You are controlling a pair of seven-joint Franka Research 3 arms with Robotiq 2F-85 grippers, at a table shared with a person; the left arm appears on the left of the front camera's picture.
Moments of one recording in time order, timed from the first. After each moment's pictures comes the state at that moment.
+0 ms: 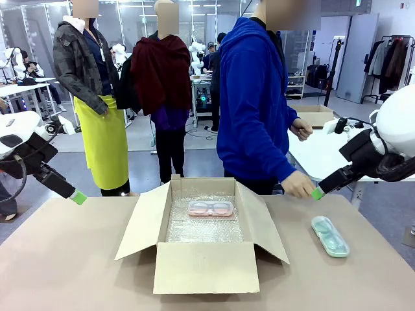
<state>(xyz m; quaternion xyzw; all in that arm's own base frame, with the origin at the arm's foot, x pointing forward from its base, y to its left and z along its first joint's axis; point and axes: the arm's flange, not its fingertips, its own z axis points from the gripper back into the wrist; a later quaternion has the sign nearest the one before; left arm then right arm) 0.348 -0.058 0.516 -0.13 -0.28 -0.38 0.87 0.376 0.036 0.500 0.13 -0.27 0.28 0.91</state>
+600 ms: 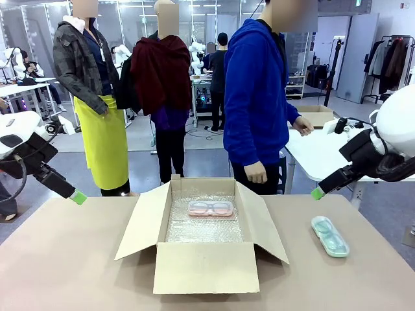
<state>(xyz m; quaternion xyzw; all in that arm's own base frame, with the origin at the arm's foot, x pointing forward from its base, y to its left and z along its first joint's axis) 0.348 -0.058 0.516 -0.13 -0.28 -0.38 0.87 0.376 0.036 0.500 0.13 -0.27 0.28 0.91</state>
